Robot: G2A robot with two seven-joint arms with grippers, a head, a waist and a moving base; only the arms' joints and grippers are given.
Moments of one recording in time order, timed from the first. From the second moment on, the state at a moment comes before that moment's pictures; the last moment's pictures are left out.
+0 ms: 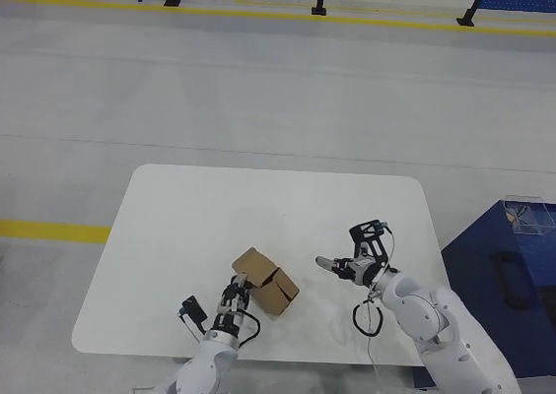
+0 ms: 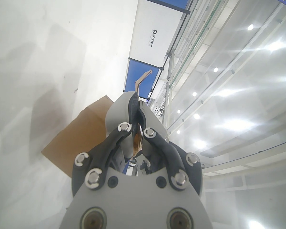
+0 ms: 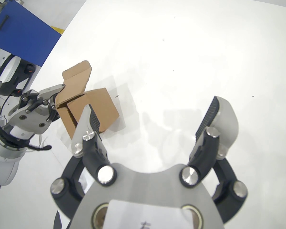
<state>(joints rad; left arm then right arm) 1.26 -1.17 -0.68 -1.55 -0.68 -0.32 0.51 -1.28 -1.06 1.25 -1.70 -0.74 -0.08 0.56</state>
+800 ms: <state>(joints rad) 1.27 -1.42 -0.55 -1.25 -0.59 -0.76 0.82 -1.28 -1.06 1.28 -1.66 -0.74 -0.11 0.59</state>
